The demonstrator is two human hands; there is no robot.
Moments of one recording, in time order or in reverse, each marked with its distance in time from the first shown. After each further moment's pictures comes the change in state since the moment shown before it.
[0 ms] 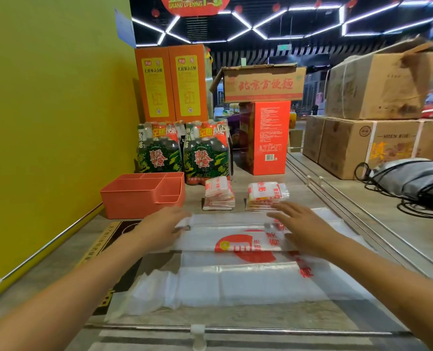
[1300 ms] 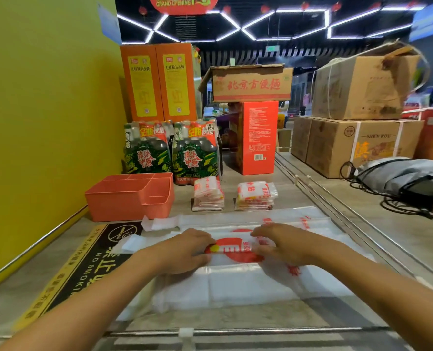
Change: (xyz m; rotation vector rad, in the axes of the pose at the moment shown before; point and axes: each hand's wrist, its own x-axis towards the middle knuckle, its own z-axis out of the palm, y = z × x) left_hand 0.006 0.056 0.033 -0.169 -0.215 0.284; right_hand -0.017 -0.034 -0.033 0.353 -0.378 0.134
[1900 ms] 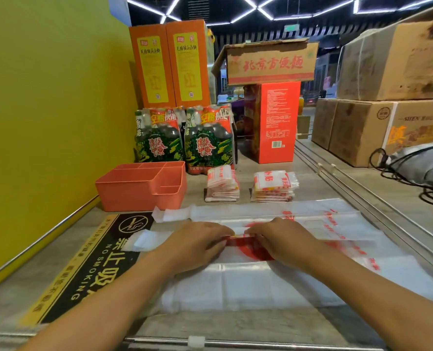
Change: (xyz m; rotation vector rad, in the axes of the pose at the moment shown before) left_hand 0.004 -0.006 0.012 0.090 0.311 0.077; right_hand 0.044 -0.024 0.033 -0.172 0.260 -0.174
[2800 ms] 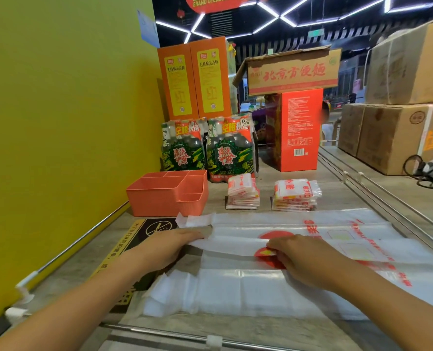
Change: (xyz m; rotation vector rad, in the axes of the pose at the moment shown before) left_hand -0.059 -0.063 -0.030 0.043 -0.182 -0.321; right_hand -0.011 0.005 0.011 0.087 -0.078 -0.068
